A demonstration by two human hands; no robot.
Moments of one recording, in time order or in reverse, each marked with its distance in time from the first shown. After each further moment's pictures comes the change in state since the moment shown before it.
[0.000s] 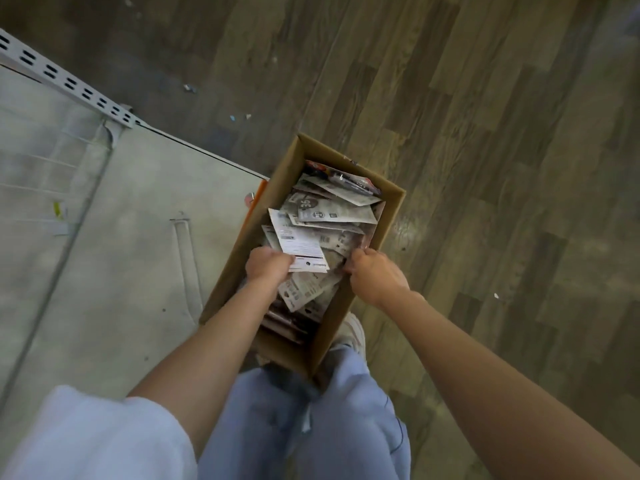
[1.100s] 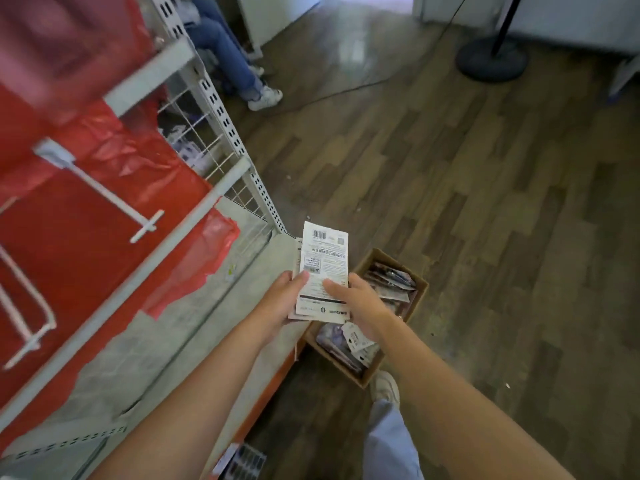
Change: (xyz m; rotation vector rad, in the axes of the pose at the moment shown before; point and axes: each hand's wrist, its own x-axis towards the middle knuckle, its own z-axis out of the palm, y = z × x) left_hand -0.374 0.005 -0.271 -0.328 -0.185 0.388; right_hand -0.329 -0.196 -0.110 1.255 -0.119 -0.328
